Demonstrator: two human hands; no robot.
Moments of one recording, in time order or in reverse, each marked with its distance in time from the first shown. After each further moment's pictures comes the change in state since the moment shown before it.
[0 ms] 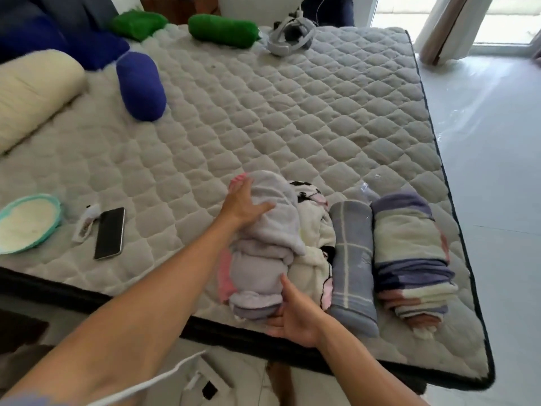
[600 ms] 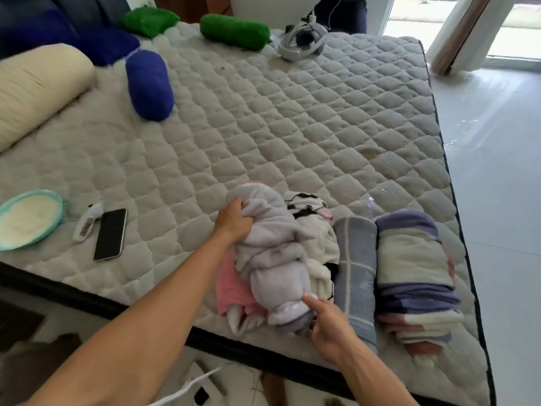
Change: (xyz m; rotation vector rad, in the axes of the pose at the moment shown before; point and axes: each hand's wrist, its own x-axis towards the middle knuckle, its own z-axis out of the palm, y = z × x) left_hand 0.002 -0.018 -0.001 -0.074 0.087 -0.195; right_hand -0.022 -0.022 -0.031 0.141 0.251 -0.288
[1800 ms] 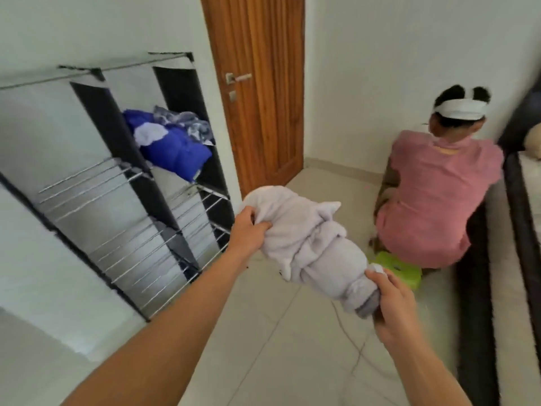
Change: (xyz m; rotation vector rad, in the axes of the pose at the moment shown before) left_hand -0.868 -0.087 0.068 -0.607 1.630 -1.070; right_hand -0.368 0.290 -0.057 -0.994 -1.309 0.055
